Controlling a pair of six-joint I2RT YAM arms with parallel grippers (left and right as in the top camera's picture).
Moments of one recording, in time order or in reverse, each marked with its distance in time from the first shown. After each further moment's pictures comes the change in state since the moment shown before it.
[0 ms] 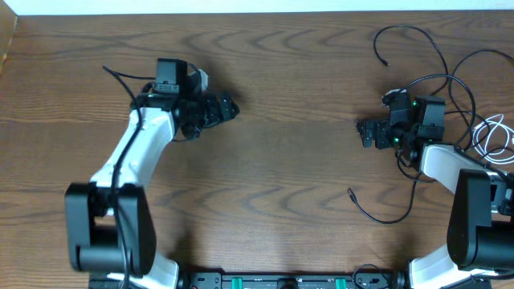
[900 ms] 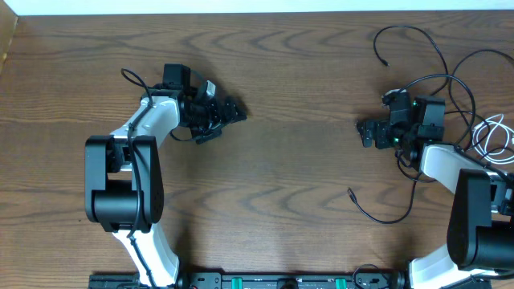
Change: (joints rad) left arm 0.039 0.298 0.055 0.023 0.253 0.000; right arm 0.000 0.000 0.000 0.000 -0.001 0.000
